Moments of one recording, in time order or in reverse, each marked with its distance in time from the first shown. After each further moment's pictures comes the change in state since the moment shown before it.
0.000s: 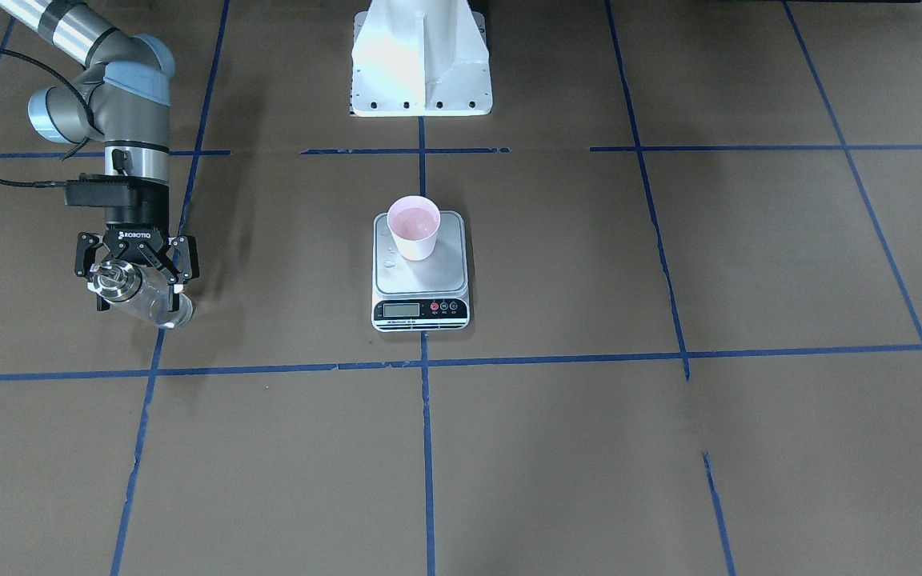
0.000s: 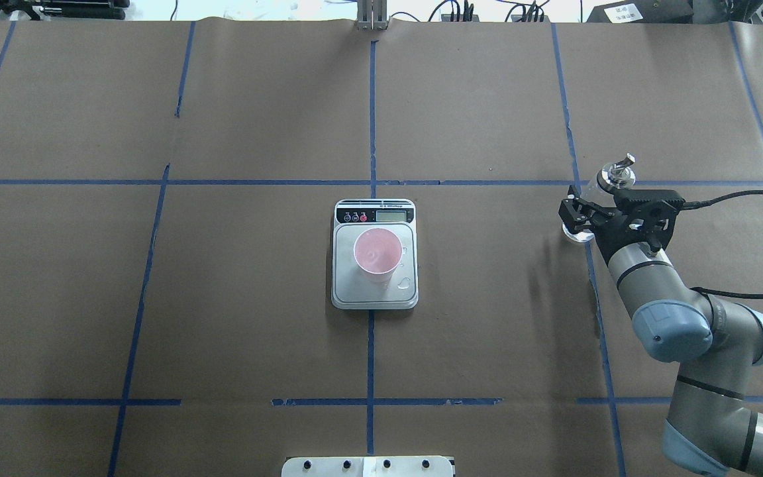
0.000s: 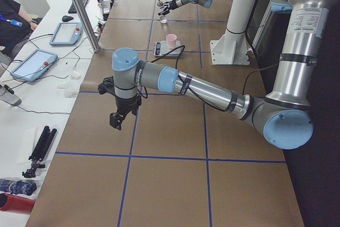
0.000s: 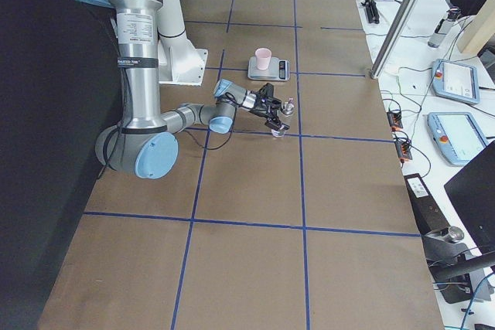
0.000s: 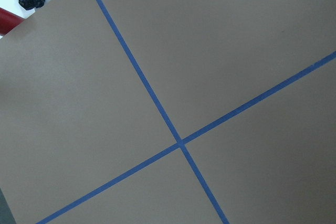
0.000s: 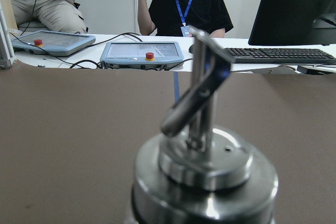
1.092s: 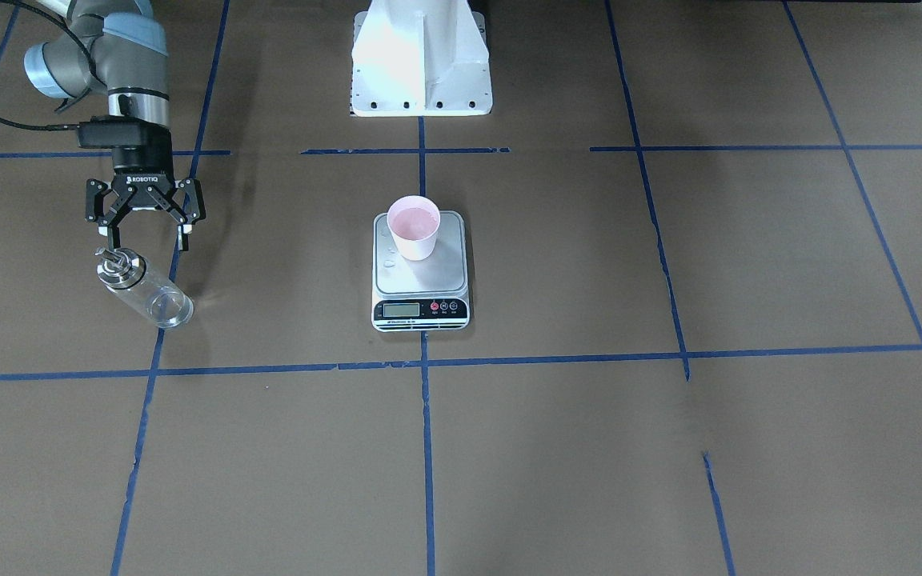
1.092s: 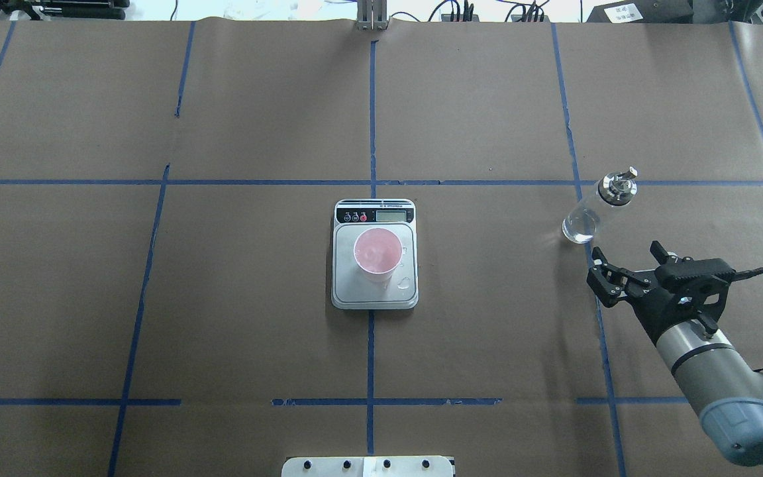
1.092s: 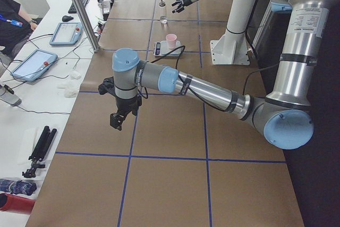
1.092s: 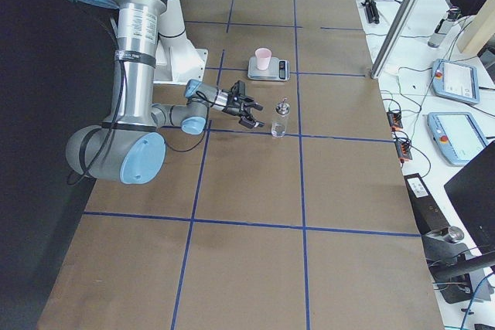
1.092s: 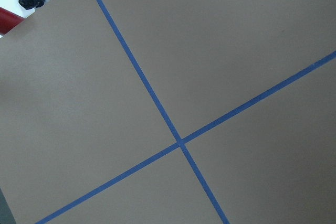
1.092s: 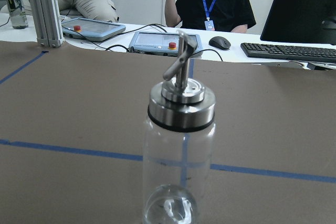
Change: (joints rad) left arm 0.000 0.004 0.000 0.000 0.000 0.000; right arm -0.237 -0.293 0.290 -0.035 -0.133 0.026
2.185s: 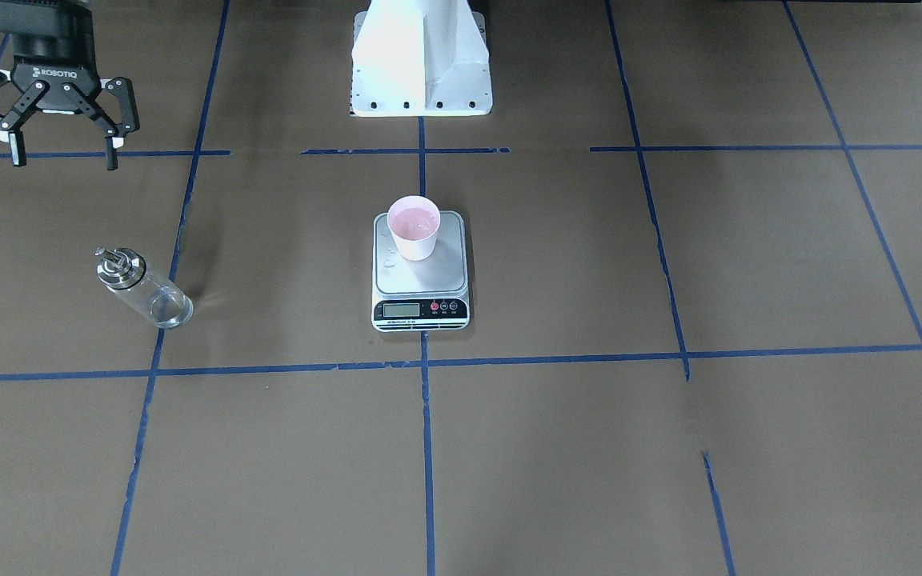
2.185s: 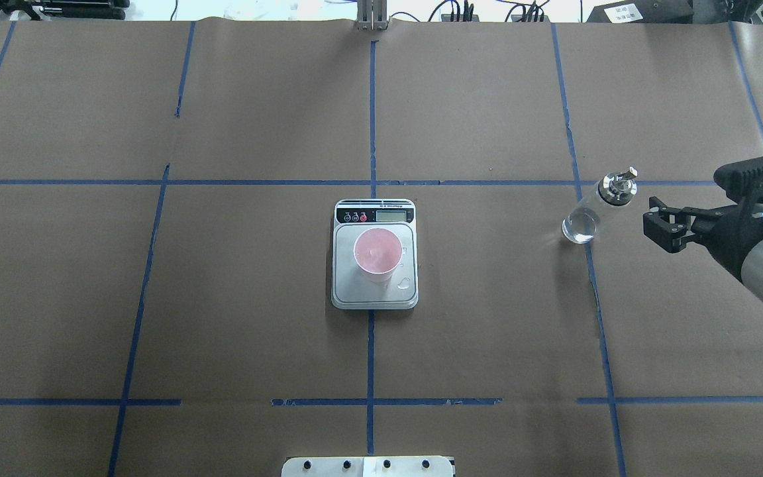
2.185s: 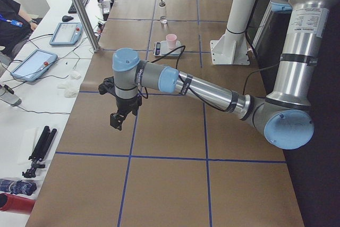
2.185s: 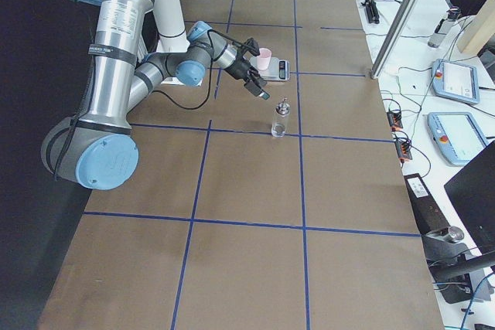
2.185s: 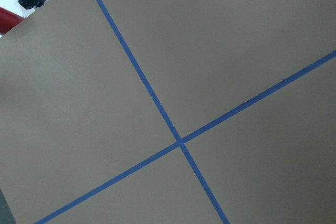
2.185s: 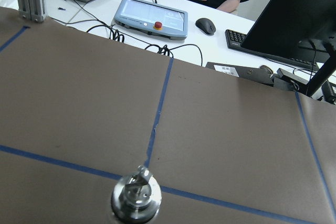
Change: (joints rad) left arm -0.002 0.001 -0.003 -0.001 -0.002 0.002; right arm 0.360 0.024 0.414 -0.529 0.483 -0.307
